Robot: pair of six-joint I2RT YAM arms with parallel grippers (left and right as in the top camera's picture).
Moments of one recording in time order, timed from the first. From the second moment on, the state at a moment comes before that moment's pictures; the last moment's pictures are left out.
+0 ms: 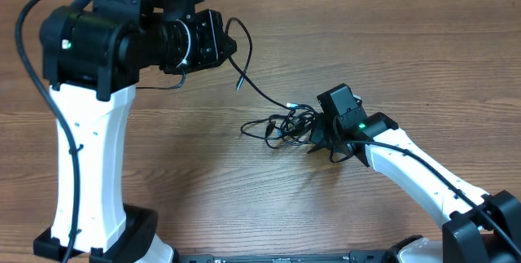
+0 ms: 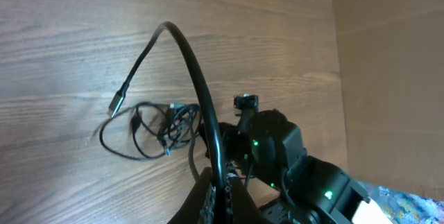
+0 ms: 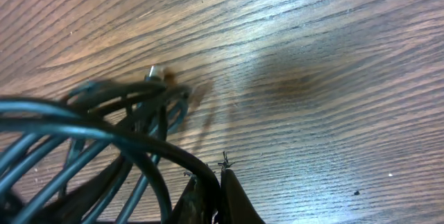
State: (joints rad) left arm -0.26 1.75 2.45 -1.60 0.47 -0.46; right arm 0.47 1.51 0.90 -0.59 0.01 0.83
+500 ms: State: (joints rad) left arm -0.11 1.61 2.45 -1.63 0.48 -0.47; right arm 0.47 1.51 0.90 -0.58 0.01 0.83
